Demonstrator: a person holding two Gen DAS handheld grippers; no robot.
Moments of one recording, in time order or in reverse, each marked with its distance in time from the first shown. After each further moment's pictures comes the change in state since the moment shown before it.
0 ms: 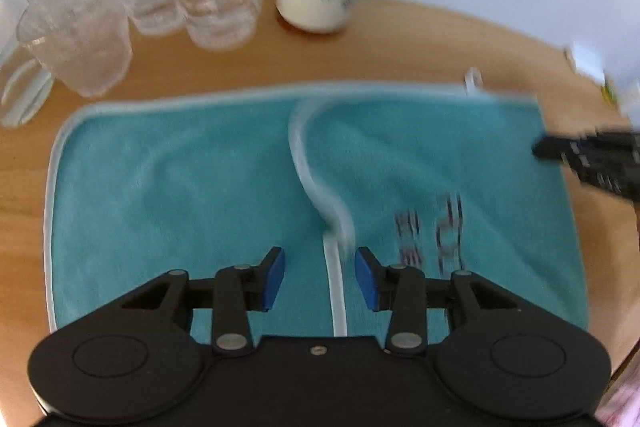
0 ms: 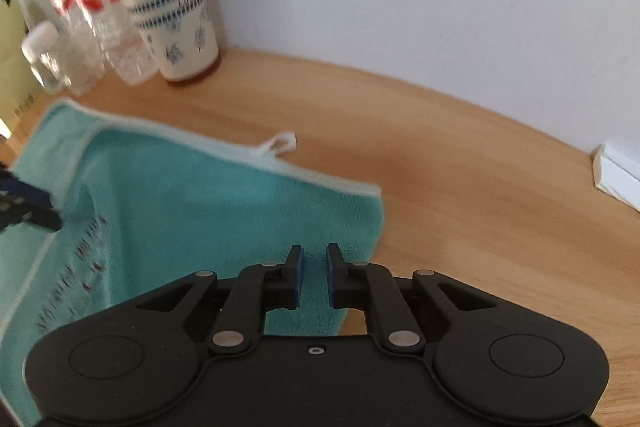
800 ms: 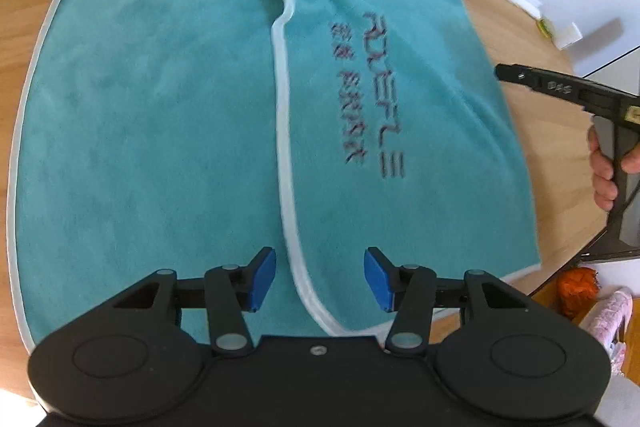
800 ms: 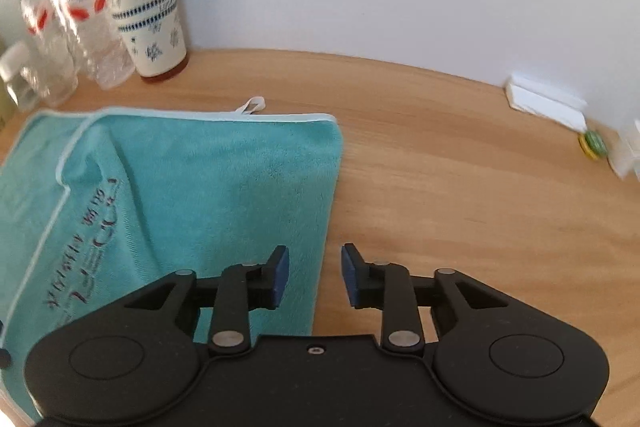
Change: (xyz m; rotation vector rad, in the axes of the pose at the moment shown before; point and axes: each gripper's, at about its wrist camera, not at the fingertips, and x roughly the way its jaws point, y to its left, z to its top) left arm -0.039 0.009 -0.127 -0.038 0.093 -0.197; right arm -0.057 0.043 -0.062 0.209 -0.020 -0.154
